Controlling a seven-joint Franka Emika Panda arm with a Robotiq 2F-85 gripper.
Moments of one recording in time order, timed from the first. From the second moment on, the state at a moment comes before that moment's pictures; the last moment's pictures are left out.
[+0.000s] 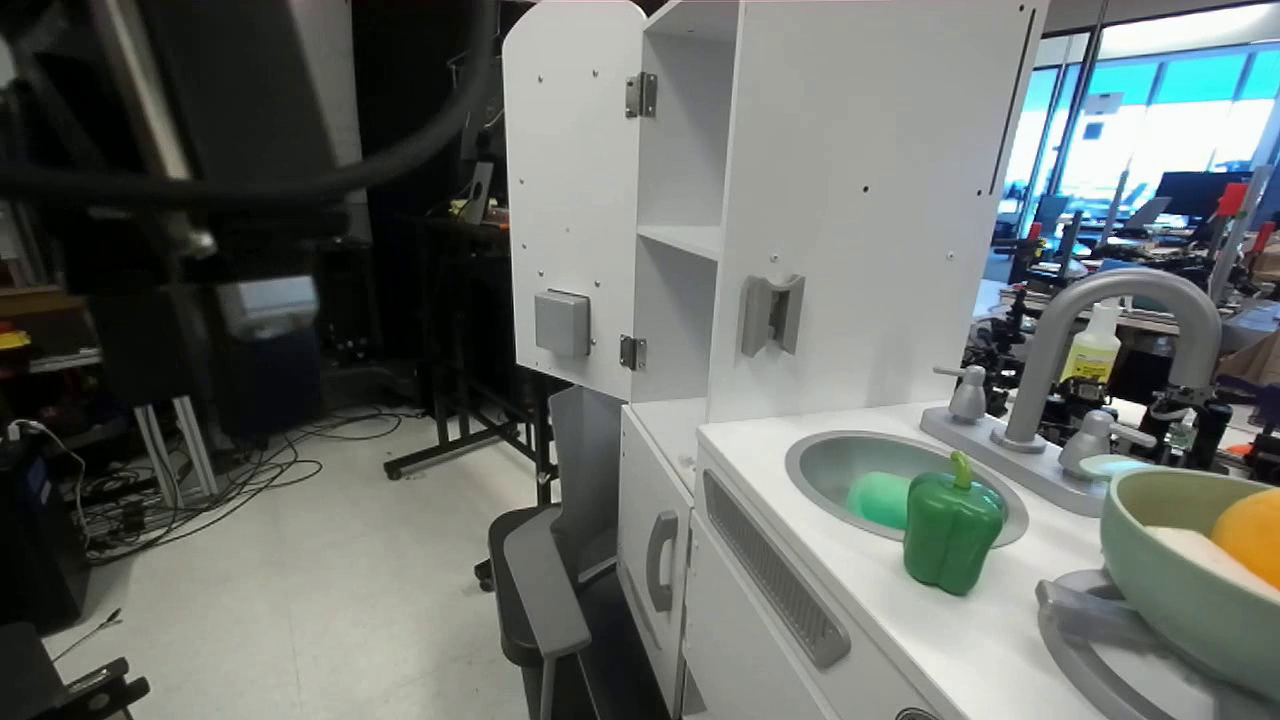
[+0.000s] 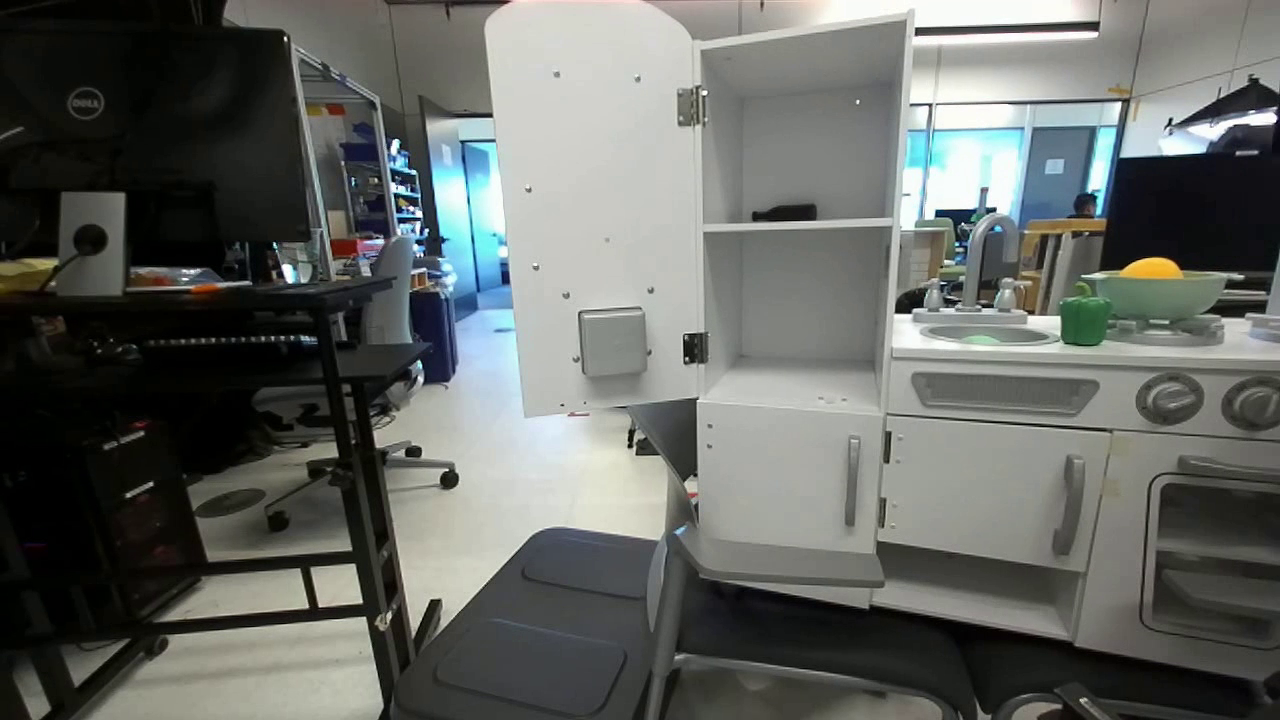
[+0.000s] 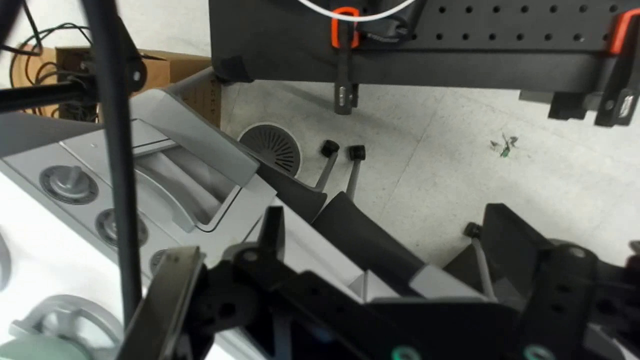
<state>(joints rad) -0.04 -0.42 -0.08 -2.61 -0.27 2.18 -0.02</state>
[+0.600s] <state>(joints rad) -0.10 -0.09 -0.18 -2.23 0.03 2.38 -0.03</state>
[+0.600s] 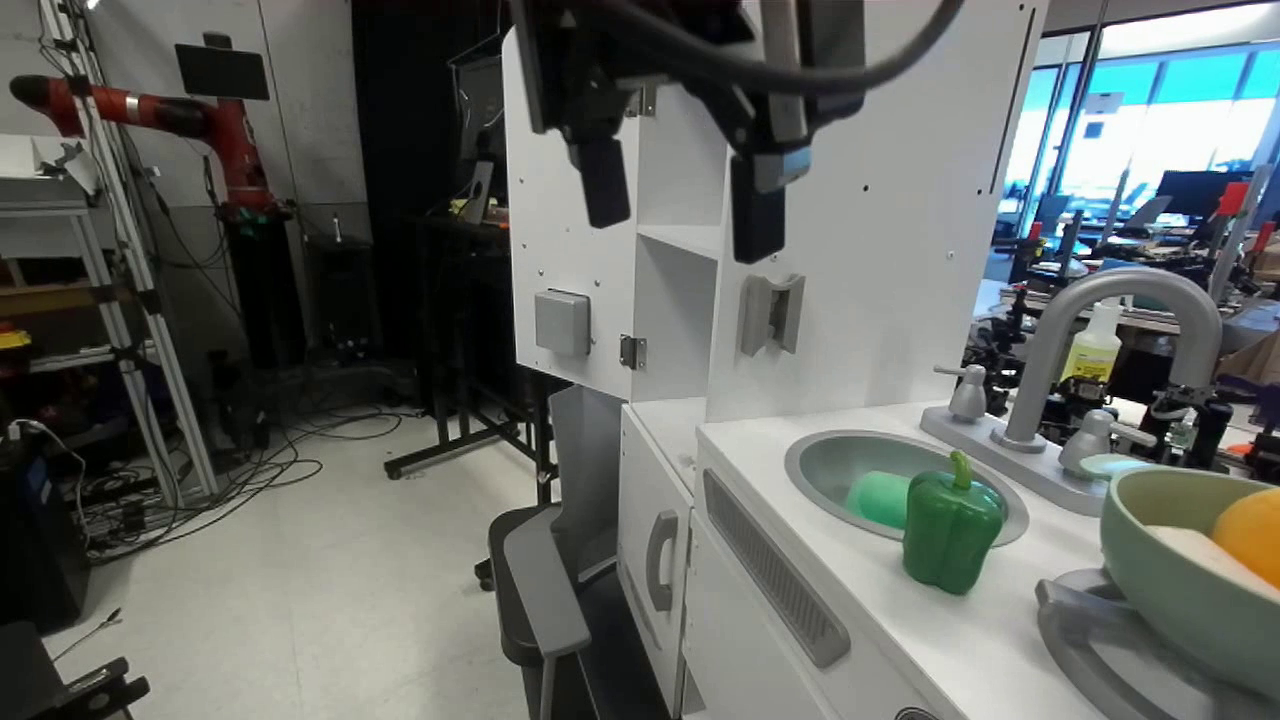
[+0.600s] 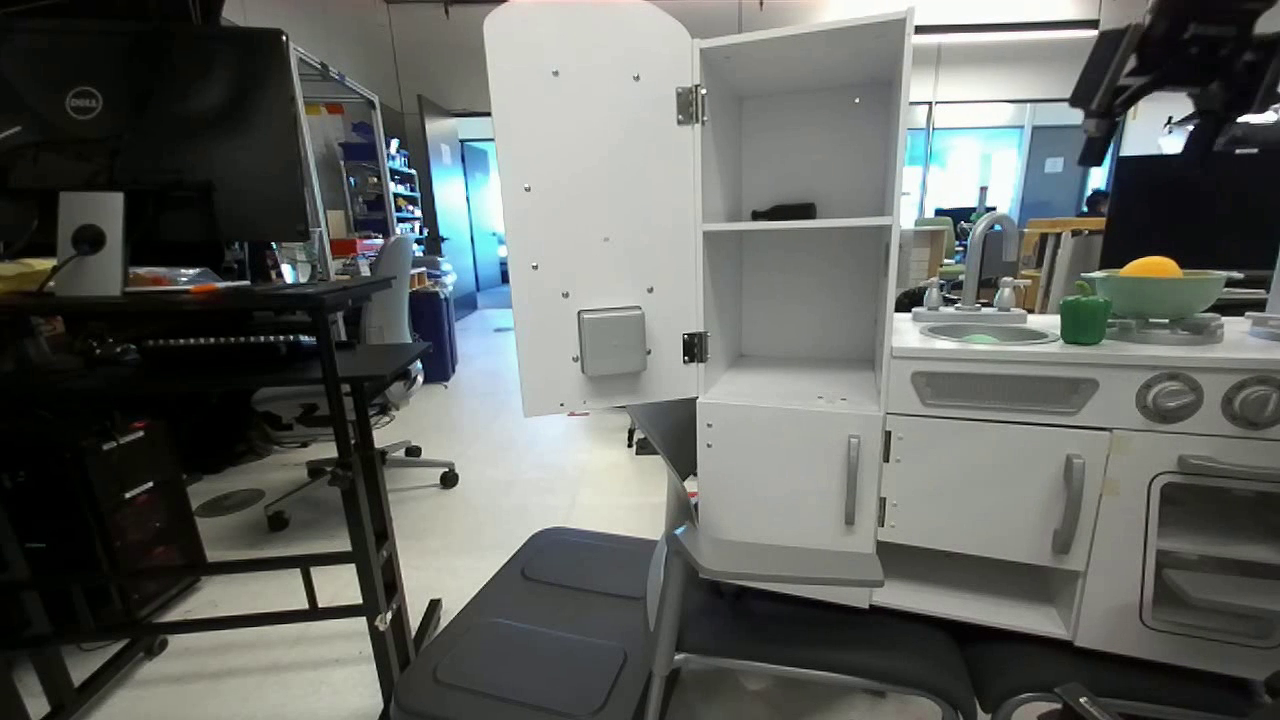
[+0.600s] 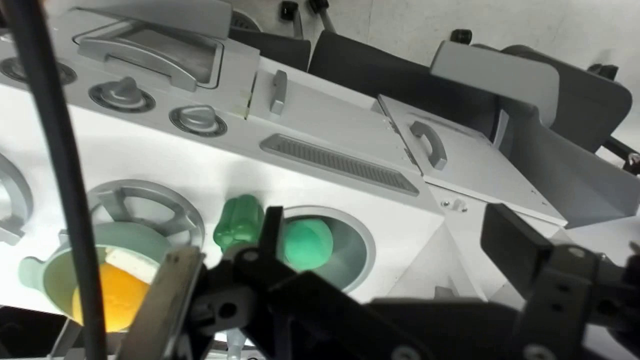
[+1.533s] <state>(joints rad) -0.20 0.23 -0.20 -2.02 0.05 2.33 -0.05</state>
